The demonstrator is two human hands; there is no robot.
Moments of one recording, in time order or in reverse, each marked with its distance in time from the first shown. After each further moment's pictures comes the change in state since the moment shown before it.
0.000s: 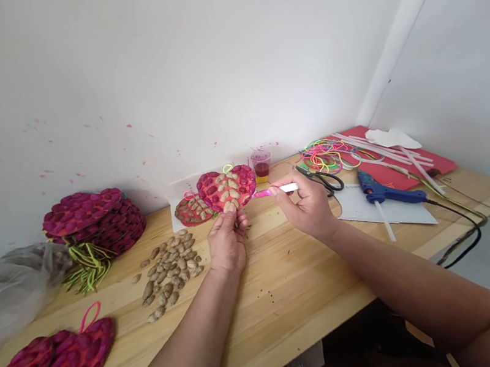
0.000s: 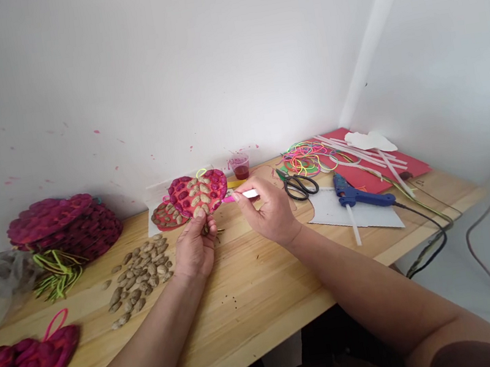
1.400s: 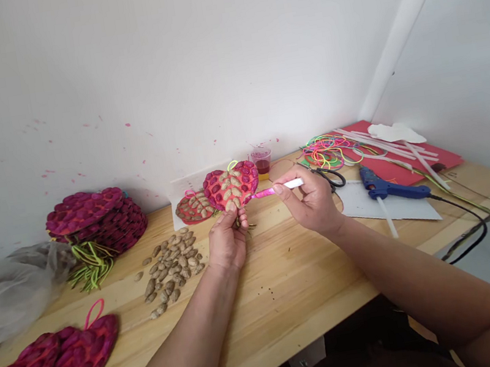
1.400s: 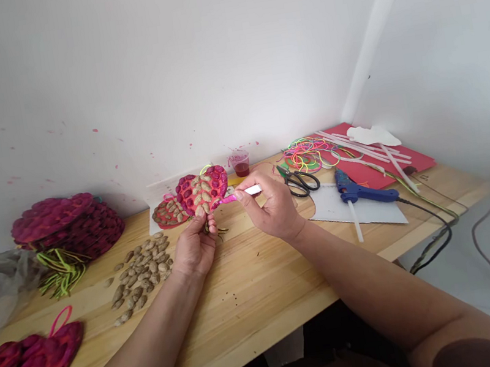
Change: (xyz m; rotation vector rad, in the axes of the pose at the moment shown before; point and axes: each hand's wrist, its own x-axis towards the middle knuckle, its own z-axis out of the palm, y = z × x) left_hand 0.001 0.007 0.000 0.005 -0.012 -0.128; right_hand 0.003 0.004 -0.007 0.073 -0.022 0.022
